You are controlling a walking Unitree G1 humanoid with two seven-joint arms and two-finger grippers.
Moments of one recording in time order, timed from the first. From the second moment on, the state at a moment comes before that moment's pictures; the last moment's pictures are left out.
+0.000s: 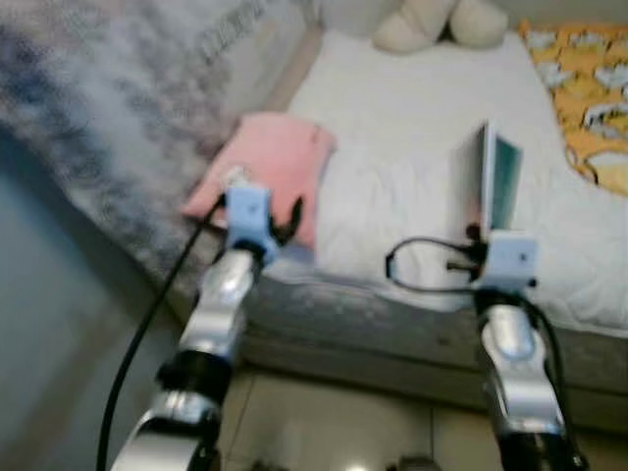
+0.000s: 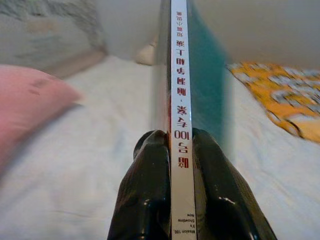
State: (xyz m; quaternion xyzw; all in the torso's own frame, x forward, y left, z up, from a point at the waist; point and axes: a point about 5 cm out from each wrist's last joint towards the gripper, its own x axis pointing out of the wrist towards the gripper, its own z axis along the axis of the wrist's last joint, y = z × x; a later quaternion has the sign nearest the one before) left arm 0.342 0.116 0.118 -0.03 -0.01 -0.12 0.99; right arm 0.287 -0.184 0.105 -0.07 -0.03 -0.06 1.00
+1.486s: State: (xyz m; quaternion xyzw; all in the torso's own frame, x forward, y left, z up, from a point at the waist) left arm 0.339 0.099 0.145 -0.02 -0.09 -0.13 0.99; right arm 0.329 -0.181 0.143 0.14 -0.06 -0.03 0.99
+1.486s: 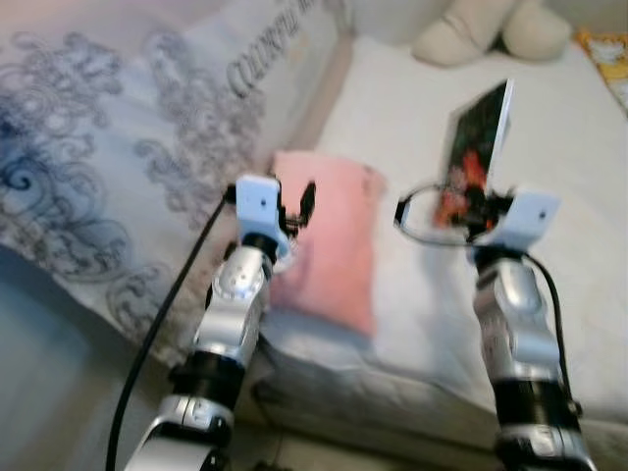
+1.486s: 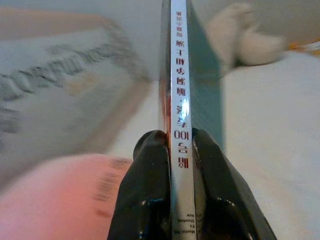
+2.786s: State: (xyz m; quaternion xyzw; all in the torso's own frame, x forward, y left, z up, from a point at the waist) left arm 0.330 0.072 0.173 -0.04 -0.11 -0.23 0.97; right arm 0.308 -0.248 0.023 0.10 0.27 -0.09 0.95
